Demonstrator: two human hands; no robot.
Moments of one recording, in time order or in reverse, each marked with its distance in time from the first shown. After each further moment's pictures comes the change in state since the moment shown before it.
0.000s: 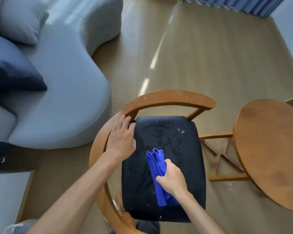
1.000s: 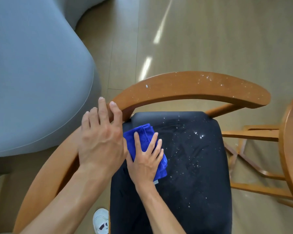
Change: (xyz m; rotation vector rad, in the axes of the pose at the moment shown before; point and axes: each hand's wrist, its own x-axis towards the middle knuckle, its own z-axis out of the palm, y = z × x) left_hand 0.078 -0.024 0.069 0.208 0.073 -0.140; right_hand 0.202 -0.025 0.145 -0.370 0.504 -0.173
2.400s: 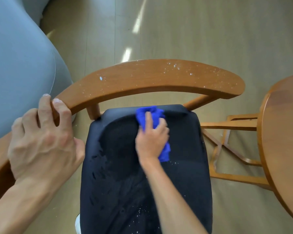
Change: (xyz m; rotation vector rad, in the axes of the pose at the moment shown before) left_hand 0.009 -0.001 0.029 0.008 0.083 -0.046; right_hand 0.085 0.083 -0.020 0.173 0.302 0.160
